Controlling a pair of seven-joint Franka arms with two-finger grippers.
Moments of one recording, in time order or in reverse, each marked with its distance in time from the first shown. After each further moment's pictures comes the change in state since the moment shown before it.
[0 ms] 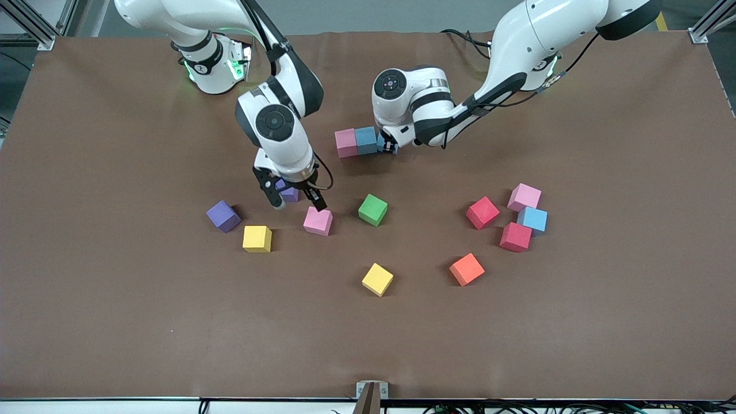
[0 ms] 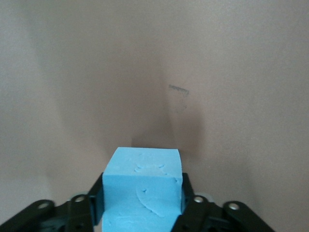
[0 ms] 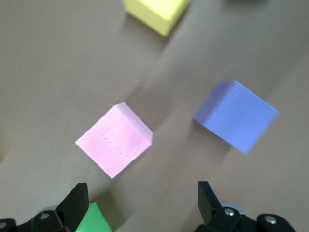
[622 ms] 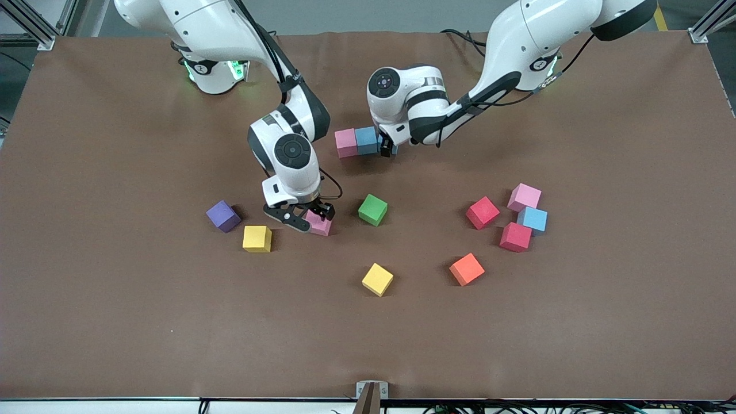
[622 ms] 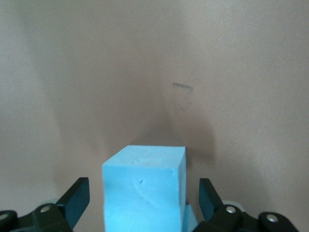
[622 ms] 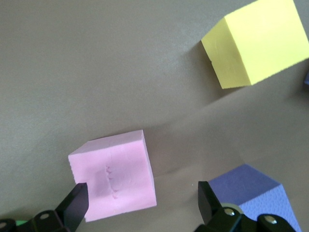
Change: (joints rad) left arm -0.025 0.003 -0.020 0.026 0.002 -0.072 0.016; right arm -0.025 0.137 0.000 0.086 -0.104 0.013 -0.429
